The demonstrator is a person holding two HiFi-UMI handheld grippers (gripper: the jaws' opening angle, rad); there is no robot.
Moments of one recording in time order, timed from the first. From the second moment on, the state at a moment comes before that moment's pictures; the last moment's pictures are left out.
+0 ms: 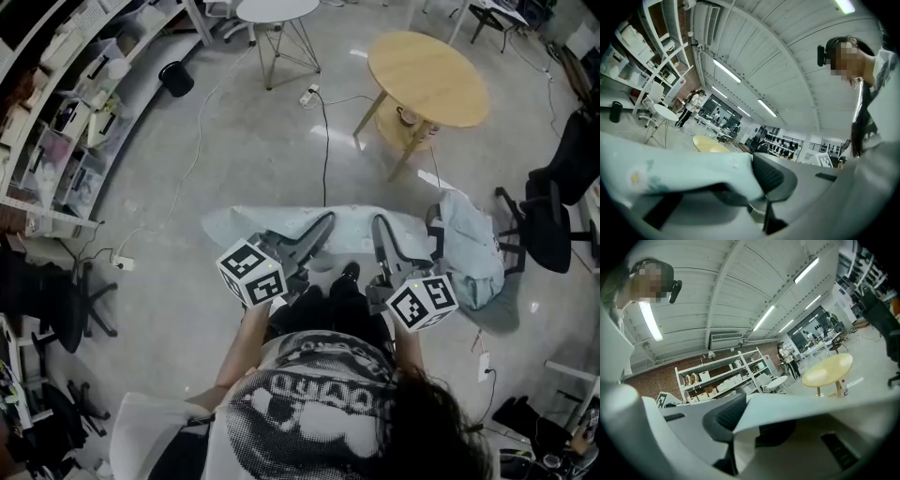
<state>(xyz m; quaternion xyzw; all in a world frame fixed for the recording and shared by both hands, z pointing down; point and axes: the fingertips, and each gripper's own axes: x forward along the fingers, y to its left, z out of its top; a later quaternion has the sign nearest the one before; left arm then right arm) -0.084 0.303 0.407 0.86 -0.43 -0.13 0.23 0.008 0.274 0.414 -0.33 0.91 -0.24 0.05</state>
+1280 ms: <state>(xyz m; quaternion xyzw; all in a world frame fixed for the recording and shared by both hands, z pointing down) -0.028 0.136 0.395 0.86 -0.44 -0.12 0.22 0.062 0.104 0.405 -0.30 0.92 -0.24 0.08</state>
